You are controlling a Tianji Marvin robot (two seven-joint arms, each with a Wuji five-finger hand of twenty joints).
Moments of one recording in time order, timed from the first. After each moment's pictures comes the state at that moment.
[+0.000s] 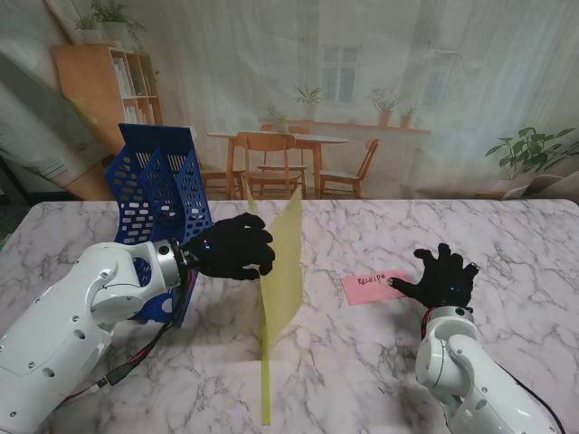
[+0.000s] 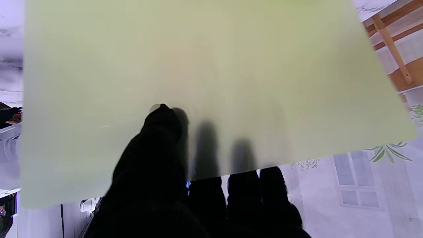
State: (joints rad) left arm 1.29 -1.01 -1.17 -1.62 1.11 -0.74 -0.07; right arm -1.58 -1.13 1.23 -1.45 -0.92 0.49 -0.29; left_hand 1.15 -0.28 0.08 -0.01 0.68 -0.02 0.77 0.62 0.77 -0.02 0.31 0.32 0.50 0.05 0.31 0.32 0.02 -0.04 0.68 0.34; right_hand 0.14 -0.45 0.61 -0.15 0.32 -0.07 0.46 0.35 0.19 0.17 0.31 0.23 0.22 0.17 0.32 0.36 -0.08 0.34 0.92 0.57
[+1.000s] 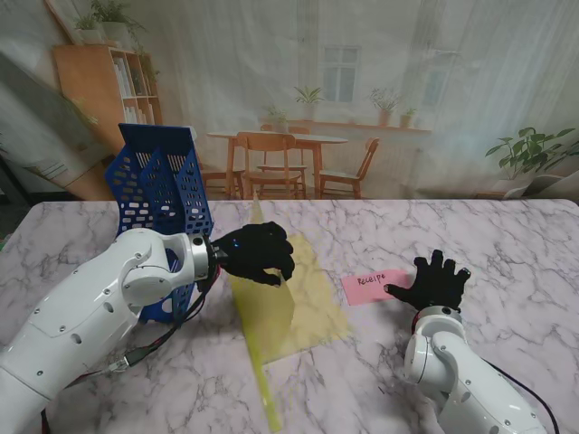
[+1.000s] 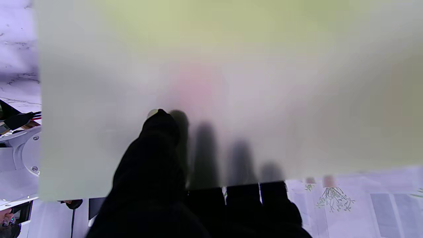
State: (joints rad) left arm 1.09 -1.01 -0.91 -1.47 0.96 -0.69 -0.18; right arm -1.51 -1.13 1.13 -1.38 -0.91 0.59 -0.26; left_hand 1.14 -0.23 0.05 -0.01 0.66 -0.02 0.77 0.70 0.77 -0.03 0.29 0.30 0.50 0.03 0.31 0.32 0.04 -0.04 0.68 0.34; right_hand 0.22 -0.46 0.58 -0.15 0.36 0.09 0.43 0.32 0.19 0.19 0.27 0.18 0.24 0.17 0.22 0.31 -0.06 0.35 0.83 0.56
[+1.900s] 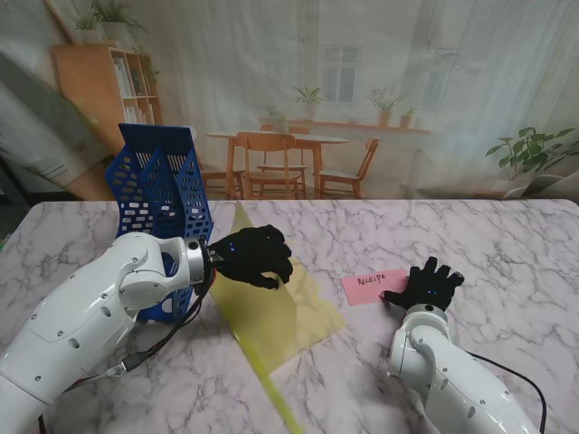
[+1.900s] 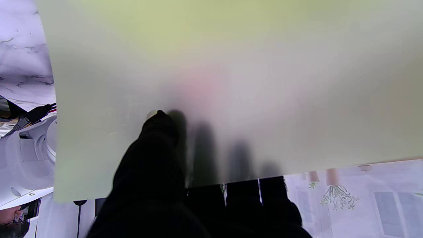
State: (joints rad) left arm 1.11 -1.01 -0.94 -1.47 0.99 -0.73 -0.14; right arm -1.37 -1.13 0.95 -1.23 -0.89 0.75 -0.21; left_hand 1.14 -0.22 0.04 -0.02 0.66 -0.03 0.77 0.70 0.77 -0.04 0.29 0.30 0.50 0.03 0.31 0.32 0.05 -0.04 0.69 0.35; right_hand 0.27 -0.44 0.52 -0.14 0.47 0.04 0.48 0.33 0.19 0.18 0.27 0.17 0.24 0.17 0.22 0.31 -0.06 0.35 0.83 0.57
